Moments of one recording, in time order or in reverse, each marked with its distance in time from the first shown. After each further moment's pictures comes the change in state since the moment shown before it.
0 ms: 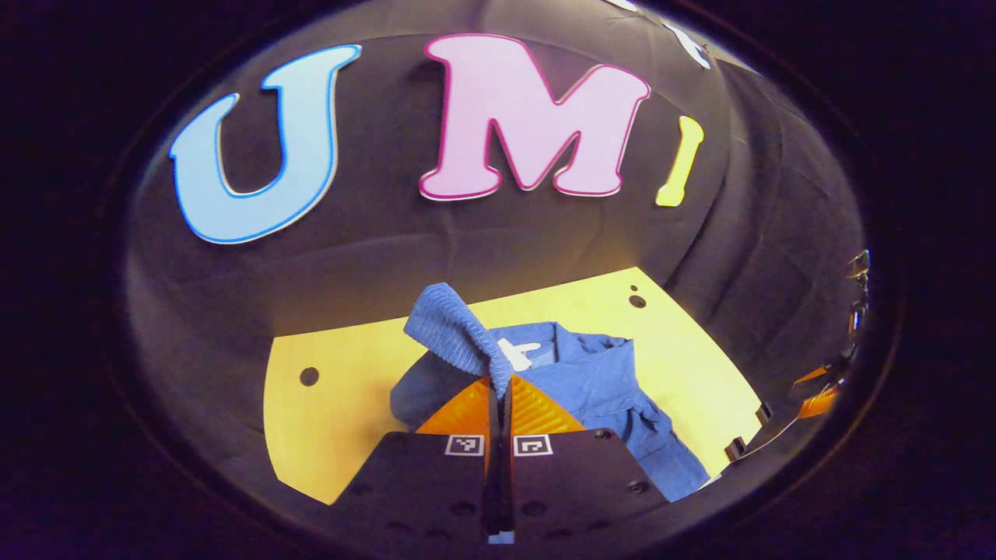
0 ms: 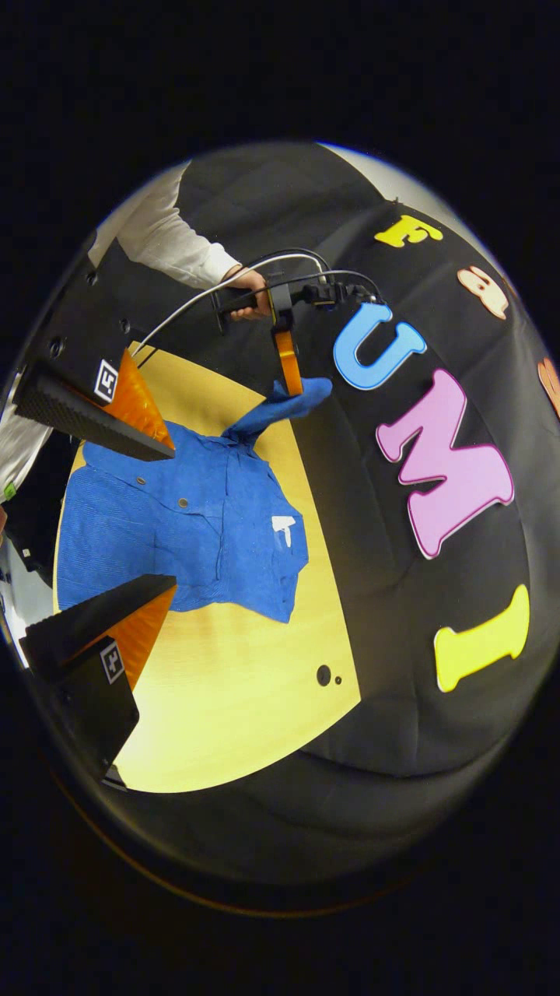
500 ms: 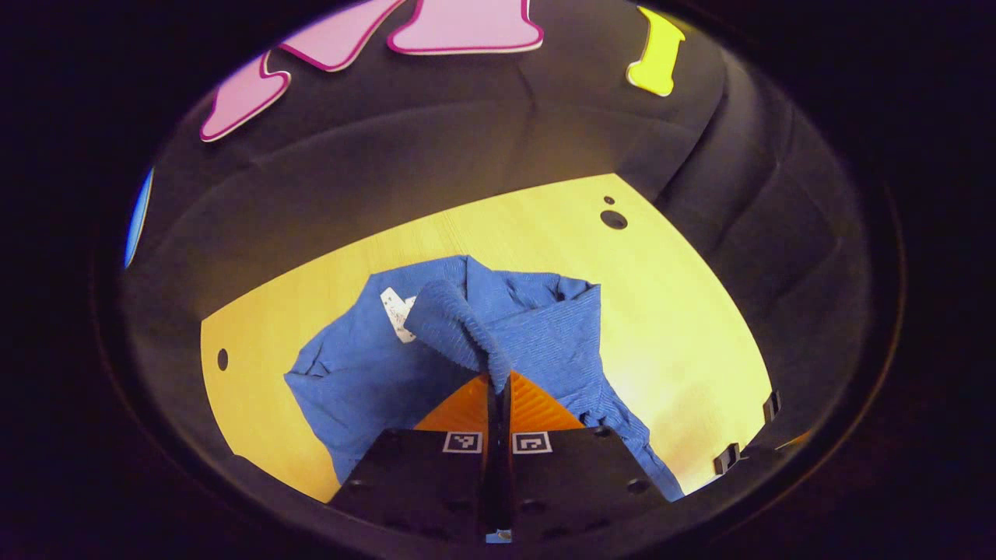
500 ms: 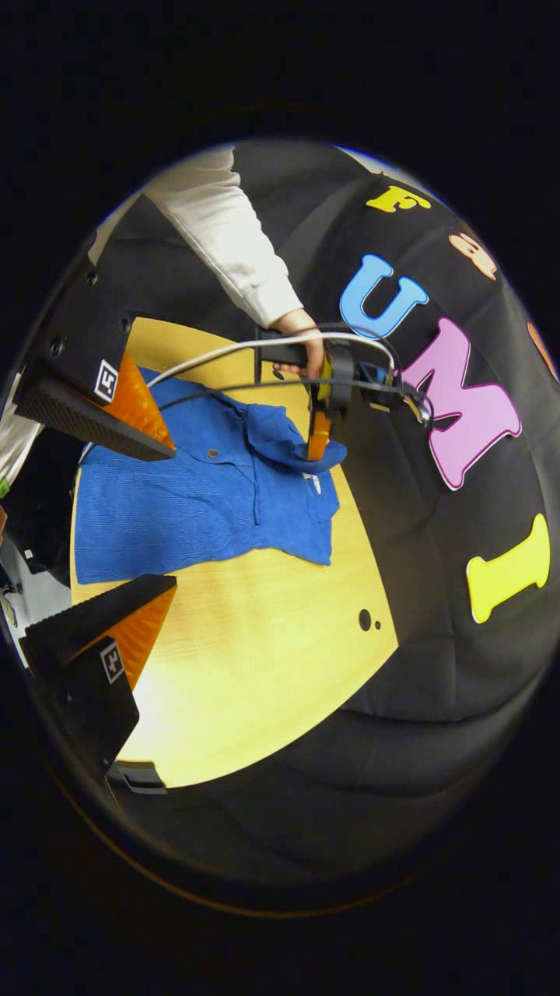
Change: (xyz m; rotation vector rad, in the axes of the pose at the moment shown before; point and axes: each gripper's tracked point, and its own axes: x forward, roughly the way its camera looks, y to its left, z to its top) left arm 0.181 -0.121 -0.051 0.050 0.402 0.040; right arm 0.003 -0.067 -0.068 0.084 0.058 -0.108
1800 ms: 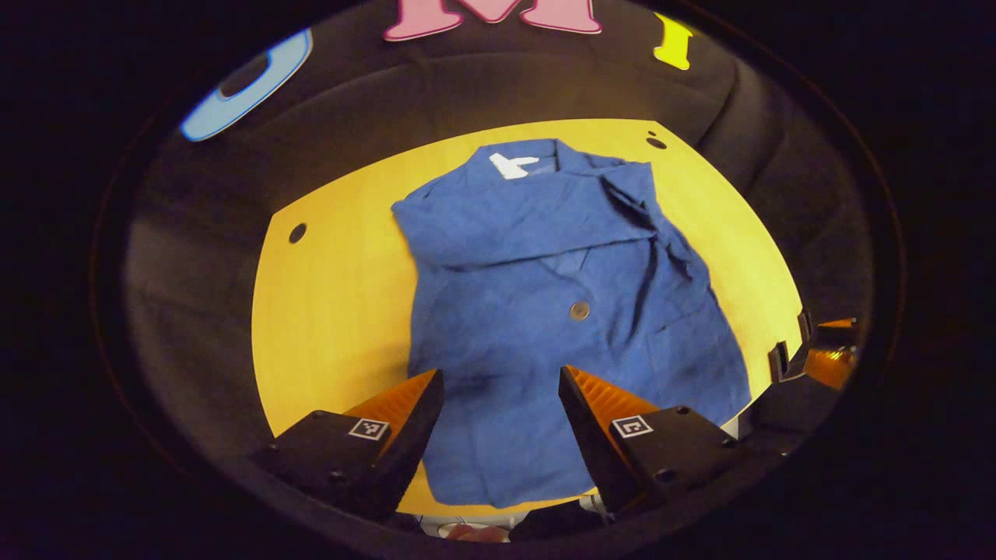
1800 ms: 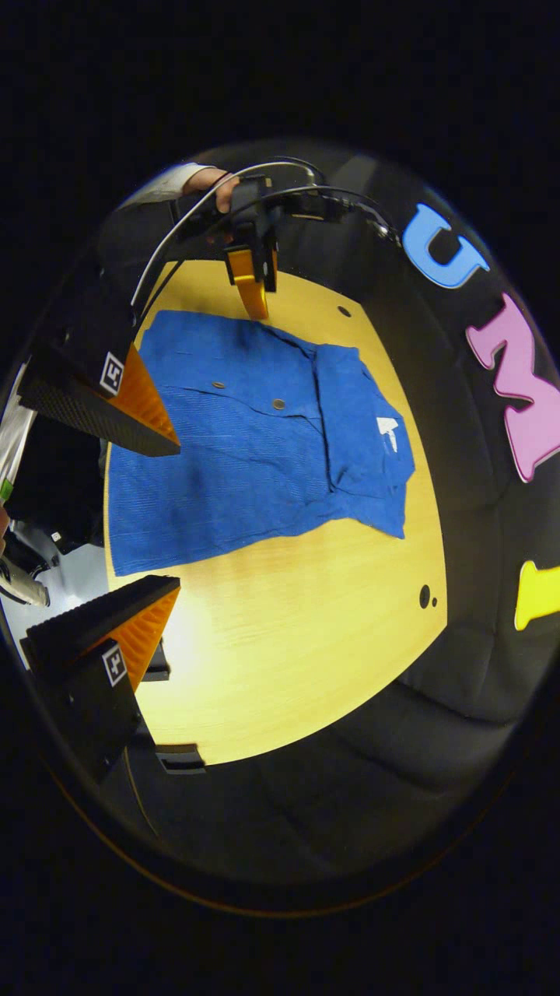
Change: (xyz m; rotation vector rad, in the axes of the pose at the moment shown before) left arm -0.109 0.116 -0.288 -0.119 0.094 0.100; right arm 0.027 0.011 -0.076 -0.104 0.259 -0.280
